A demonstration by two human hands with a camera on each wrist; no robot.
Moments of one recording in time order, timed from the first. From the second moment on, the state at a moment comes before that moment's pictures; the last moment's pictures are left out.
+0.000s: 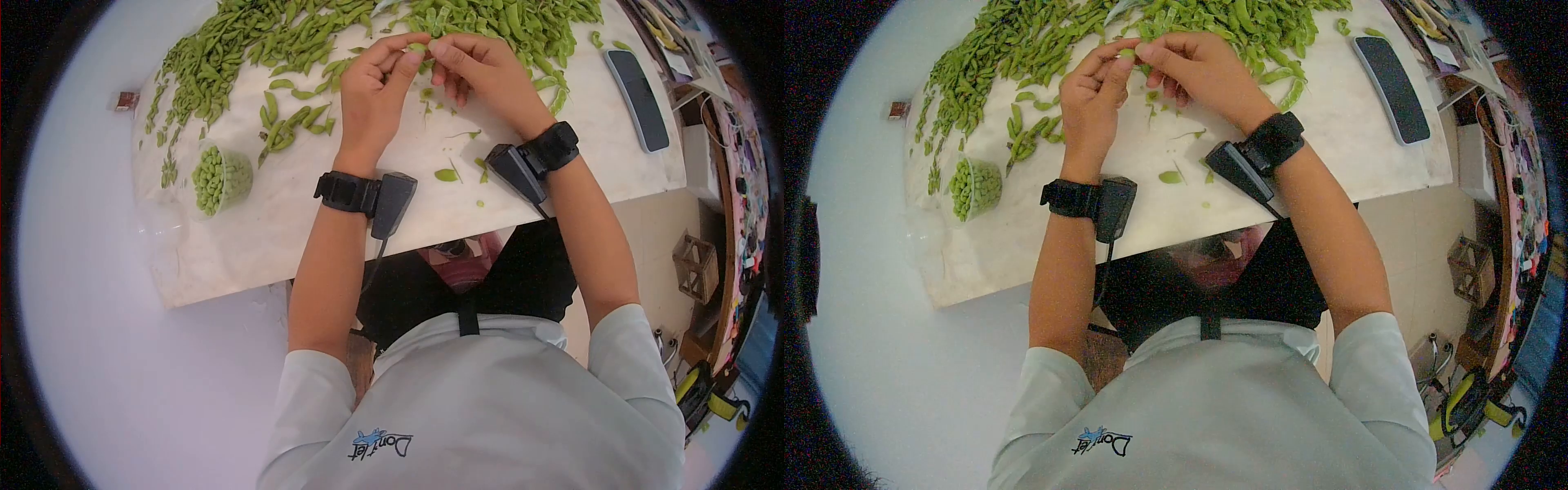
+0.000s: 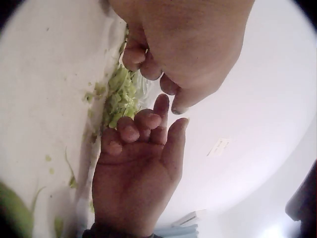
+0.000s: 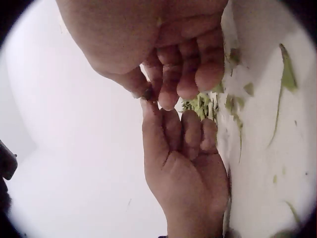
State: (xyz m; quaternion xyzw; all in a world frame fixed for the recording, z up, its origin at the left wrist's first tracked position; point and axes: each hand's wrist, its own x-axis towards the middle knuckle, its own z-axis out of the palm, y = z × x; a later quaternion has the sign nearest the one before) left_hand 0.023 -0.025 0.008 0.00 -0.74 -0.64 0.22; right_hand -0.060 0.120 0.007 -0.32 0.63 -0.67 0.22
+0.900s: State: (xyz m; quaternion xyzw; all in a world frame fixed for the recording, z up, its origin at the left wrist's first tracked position) left_hand 0.019 -0.028 0.001 0.02 -0.75 -0.62 0.23; right_hand -0.063 0.120 0.003 -0.32 0.63 -0.67 0.23
